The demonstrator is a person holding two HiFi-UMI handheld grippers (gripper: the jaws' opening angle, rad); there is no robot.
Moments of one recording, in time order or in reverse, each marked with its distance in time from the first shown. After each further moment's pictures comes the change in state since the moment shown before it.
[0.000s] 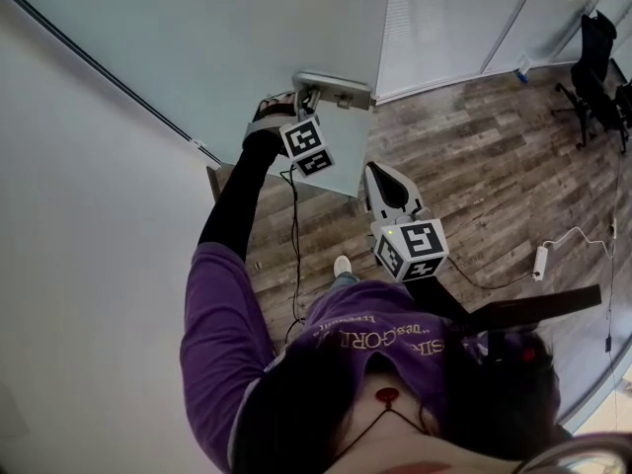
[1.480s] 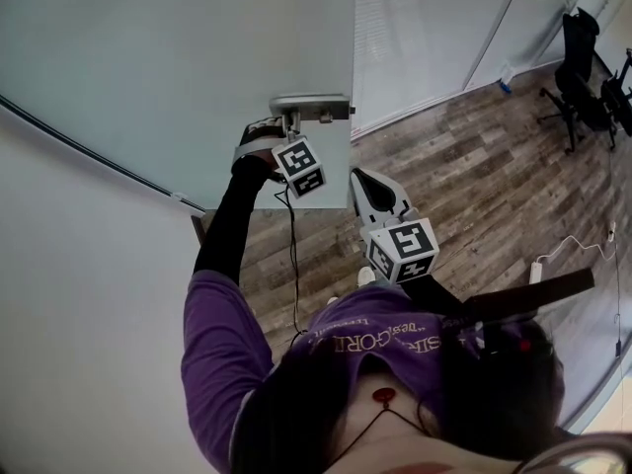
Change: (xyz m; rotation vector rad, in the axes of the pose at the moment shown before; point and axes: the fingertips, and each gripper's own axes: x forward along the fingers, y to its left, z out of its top) left arm 0.113 0.061 0.040 0.084 0.124 -0.042; right arm 0.099 -0.113 0.040 -0.042 -0.018 -0.001
